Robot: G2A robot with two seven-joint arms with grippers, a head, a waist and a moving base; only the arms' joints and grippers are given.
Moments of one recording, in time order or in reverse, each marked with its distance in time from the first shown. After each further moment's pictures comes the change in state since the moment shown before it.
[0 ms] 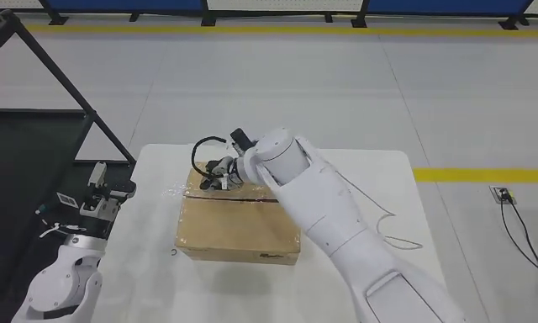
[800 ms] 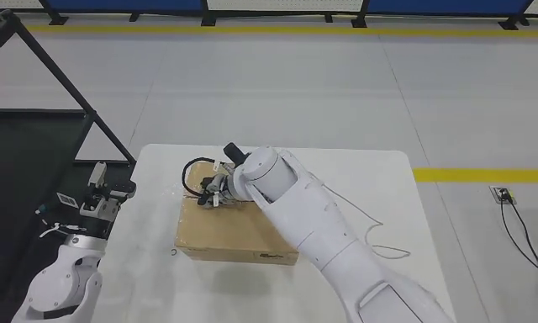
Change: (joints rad) left arm 0.000 0.000 0.000 0.000 0.000 0.000 0.000; right arm -0.065 -0.015 -0.051 -0.042 -0.057 0.042 -0.038
